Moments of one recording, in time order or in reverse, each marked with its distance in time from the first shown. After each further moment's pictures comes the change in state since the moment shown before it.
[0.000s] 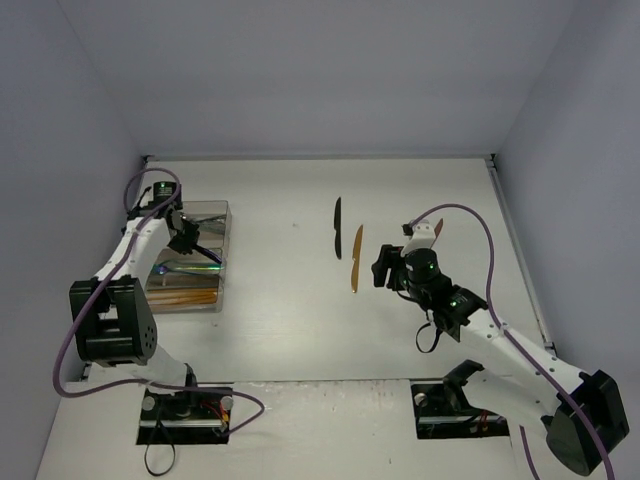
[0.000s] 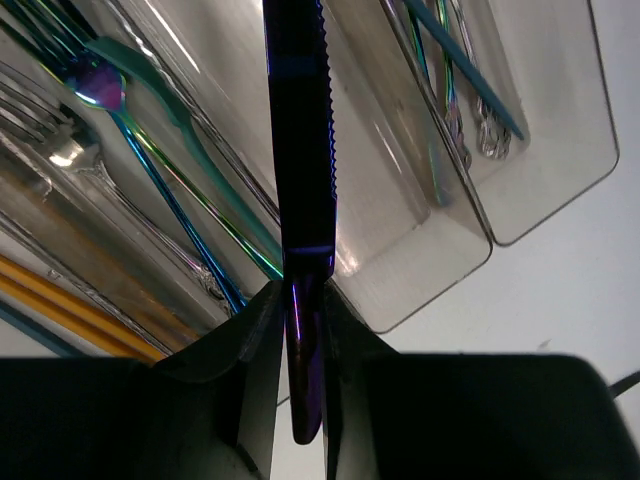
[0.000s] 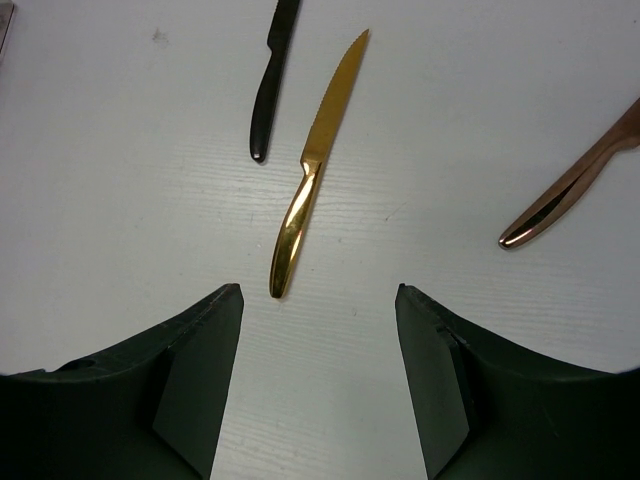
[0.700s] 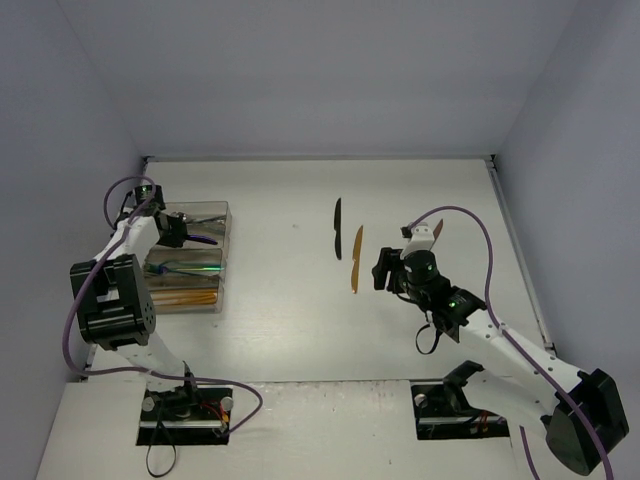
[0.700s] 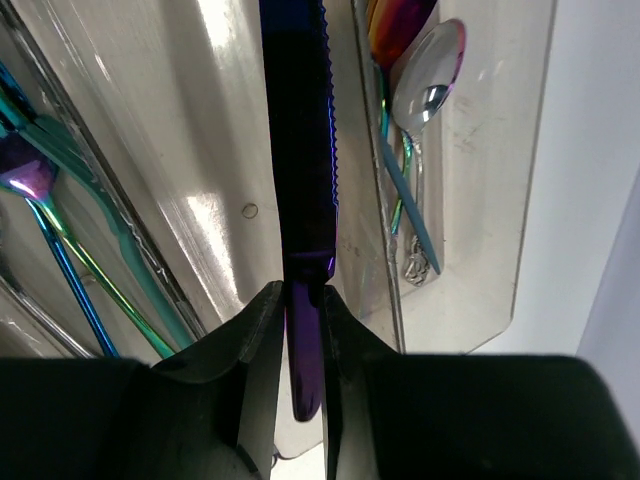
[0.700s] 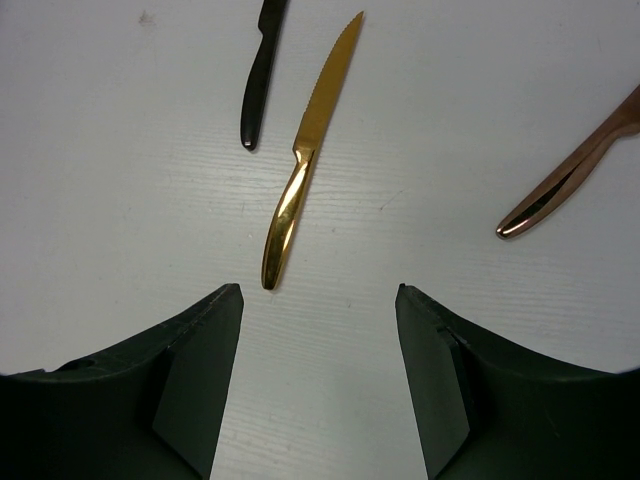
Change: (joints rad) left arm 0.124 0.134 -0.010 0.205 0.102 -0.227; right arm 0.000 0.009 -0.010 -0.006 0.000 -0.001
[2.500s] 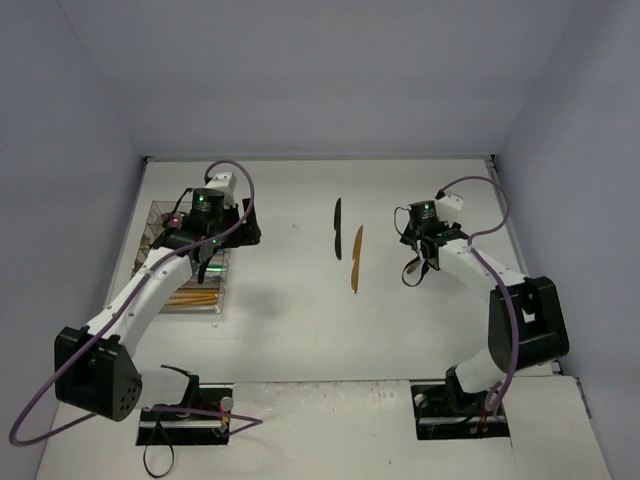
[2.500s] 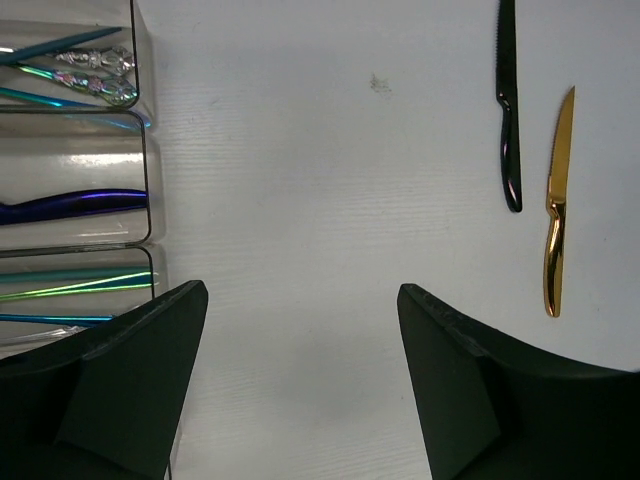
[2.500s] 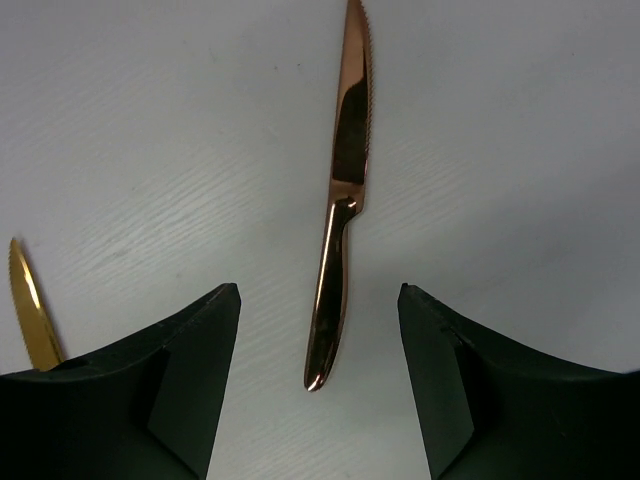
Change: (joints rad) left arm -0.481 -0.397 -0.113 0.046 0.093 0.881; right arm -0.321 0.556 0.358 -0.127 0.254 0.194
